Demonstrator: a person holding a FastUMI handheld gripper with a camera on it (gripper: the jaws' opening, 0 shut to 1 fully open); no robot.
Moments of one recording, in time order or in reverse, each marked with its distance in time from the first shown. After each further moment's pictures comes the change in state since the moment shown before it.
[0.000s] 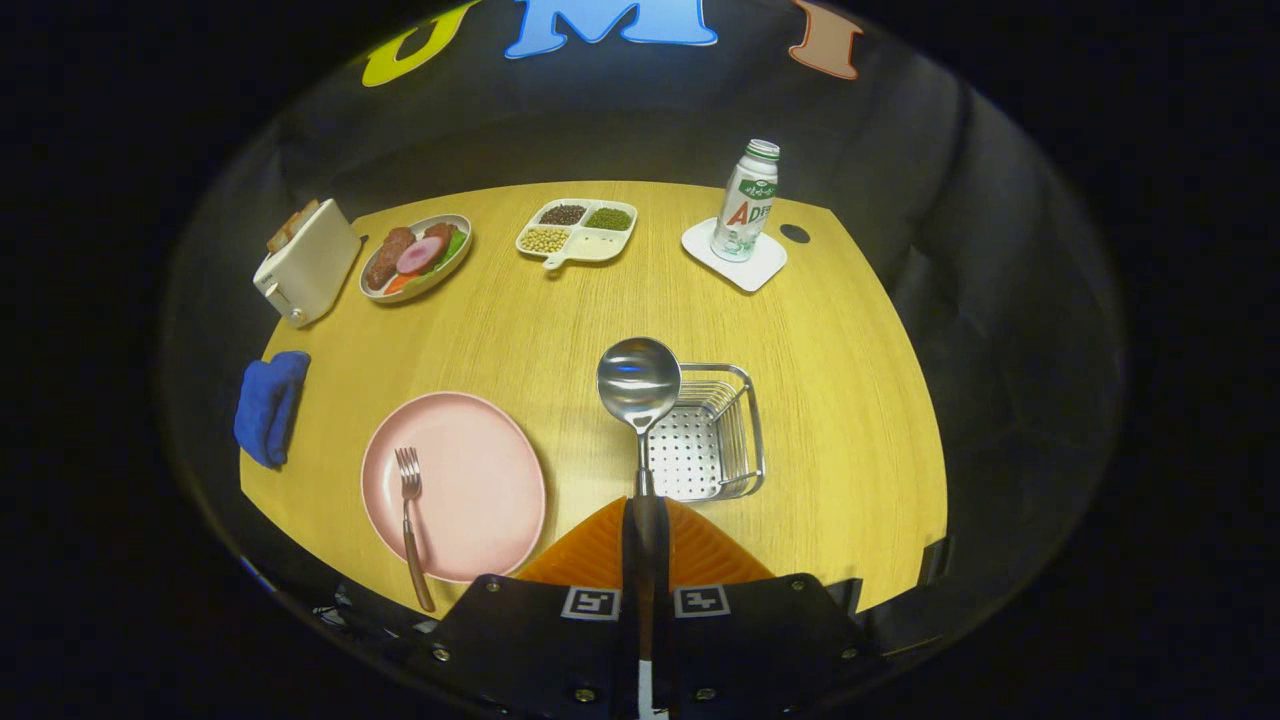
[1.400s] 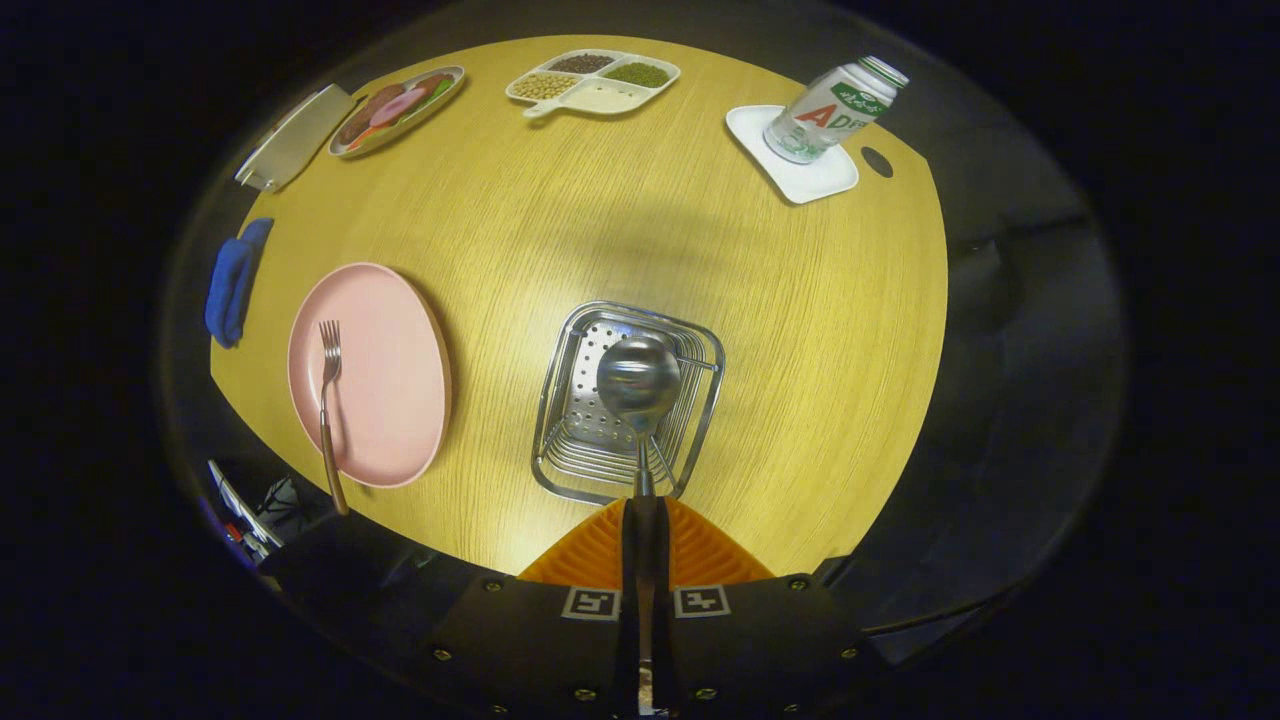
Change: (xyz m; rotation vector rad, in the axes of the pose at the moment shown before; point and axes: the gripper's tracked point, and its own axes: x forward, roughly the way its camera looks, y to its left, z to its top) arm 0.031 -0.050 -0.007 -0.297 0.554 0.014
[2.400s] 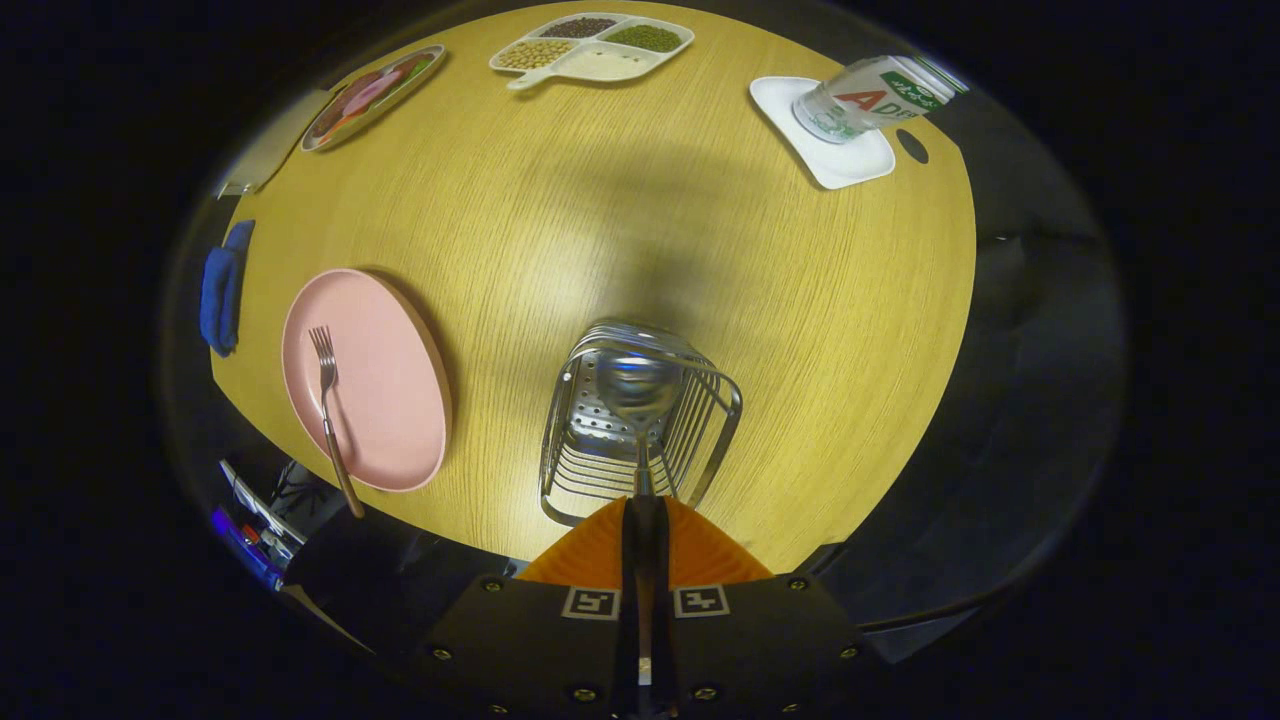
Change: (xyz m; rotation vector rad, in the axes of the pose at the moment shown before) arm 0.002 0.000 0.017 0.015 0.140 0.026
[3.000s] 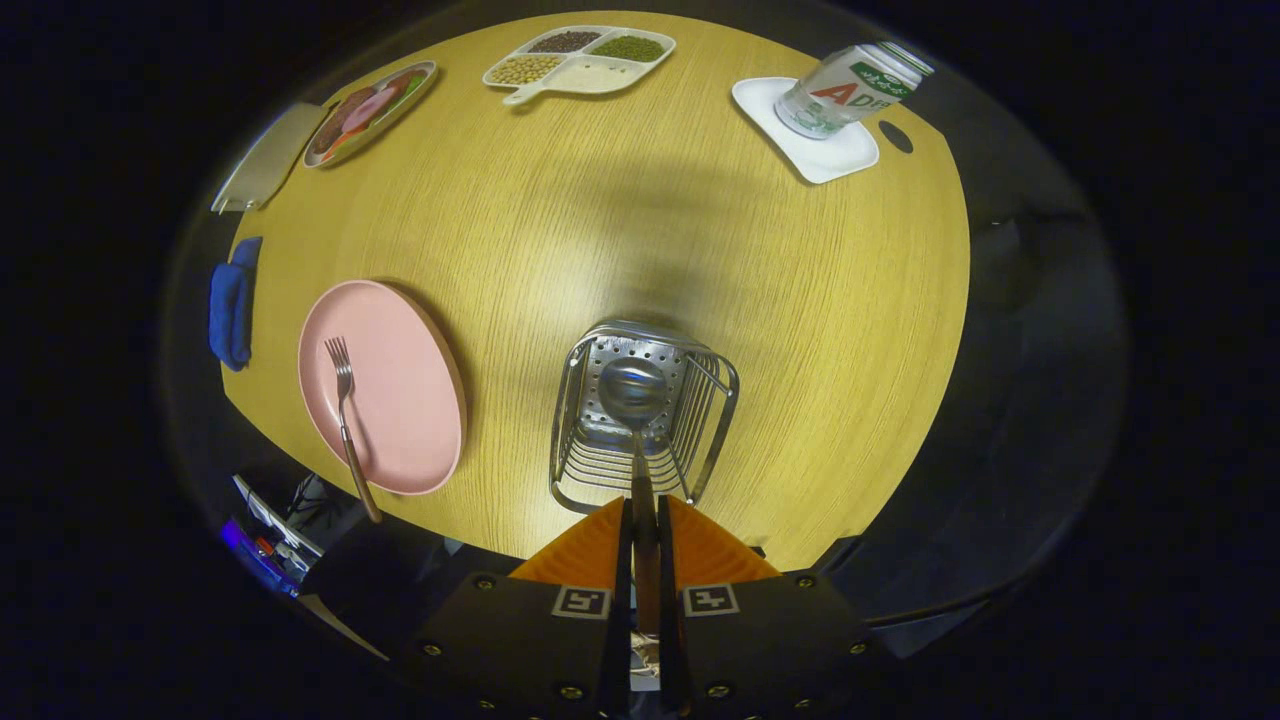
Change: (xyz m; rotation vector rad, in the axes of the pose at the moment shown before) arm -0.010 0.004 -0.008 0.067 -0.064 0.041
